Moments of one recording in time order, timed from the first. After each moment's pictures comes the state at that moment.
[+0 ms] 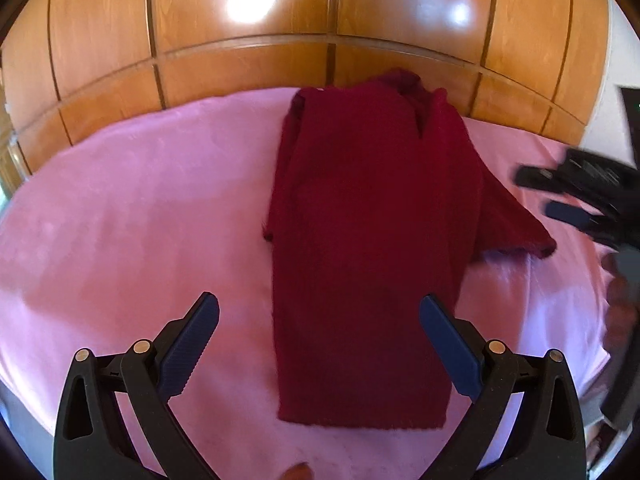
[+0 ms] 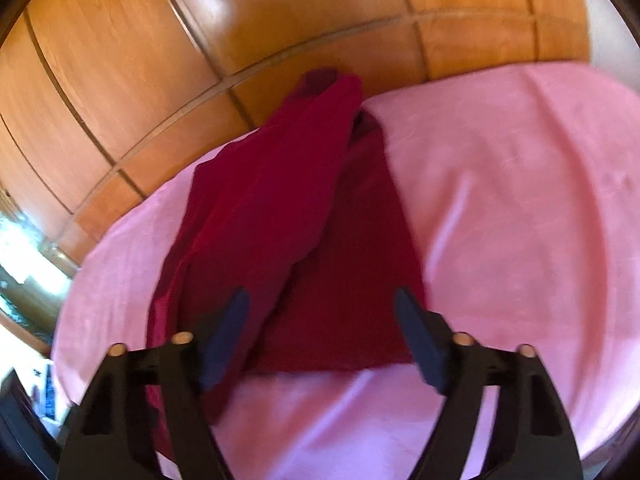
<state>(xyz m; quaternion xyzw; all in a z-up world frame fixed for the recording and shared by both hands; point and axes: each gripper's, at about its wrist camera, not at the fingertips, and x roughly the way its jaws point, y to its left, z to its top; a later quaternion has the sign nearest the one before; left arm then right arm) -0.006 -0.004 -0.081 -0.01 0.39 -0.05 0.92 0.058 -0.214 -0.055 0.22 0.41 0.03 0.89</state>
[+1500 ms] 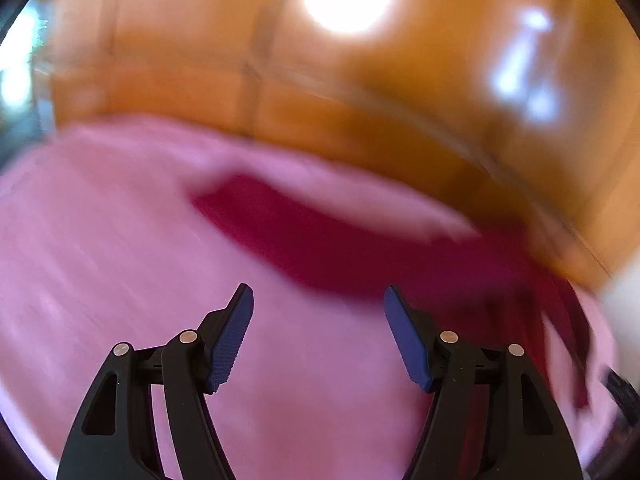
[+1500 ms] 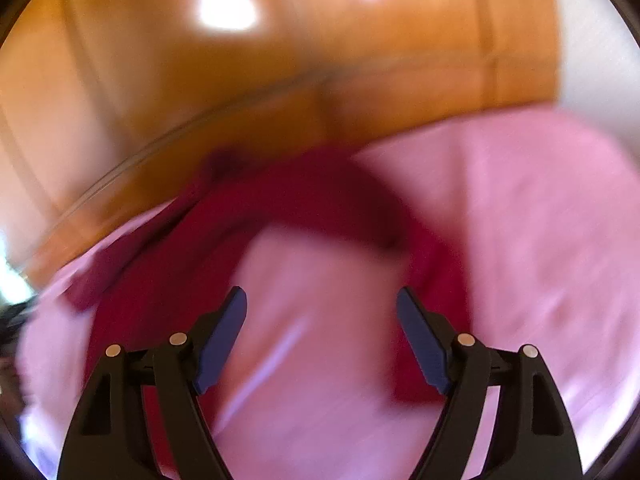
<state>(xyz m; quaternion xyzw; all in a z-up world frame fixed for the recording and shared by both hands) 0.165 0.168 -0.045 -0.18 0.39 -0.01 0.90 0.079 -0.351 -0.038 0.19 0.41 0.01 0.89</state>
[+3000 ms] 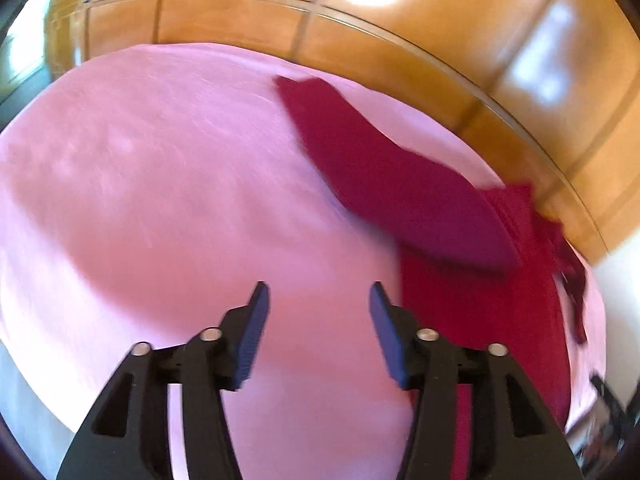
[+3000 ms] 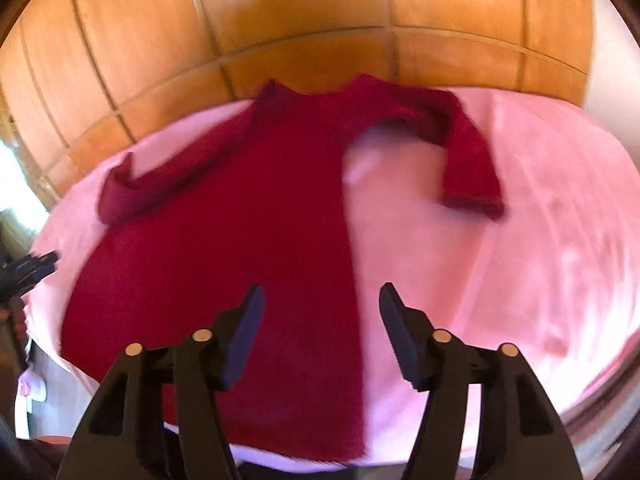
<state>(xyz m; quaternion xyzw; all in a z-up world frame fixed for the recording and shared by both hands) 0.040 0.201 -0.073 -0.20 0.43 0.04 0.88 -0.028 -0.246 -0.043 0.09 0.42 0.03 0.90</state>
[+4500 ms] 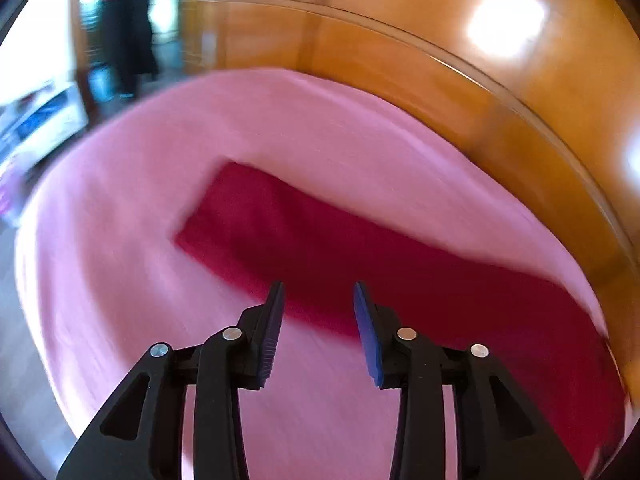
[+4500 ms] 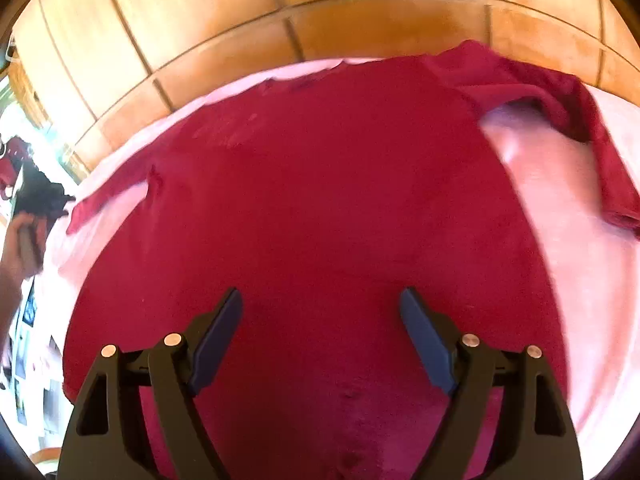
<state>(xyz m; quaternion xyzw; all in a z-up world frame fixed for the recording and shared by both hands) 0.093 0.324 -0.054 -0.25 0.40 0.25 0.85 0.018 -0.183 -0.095 0.11 0.44 0.09 0.89</state>
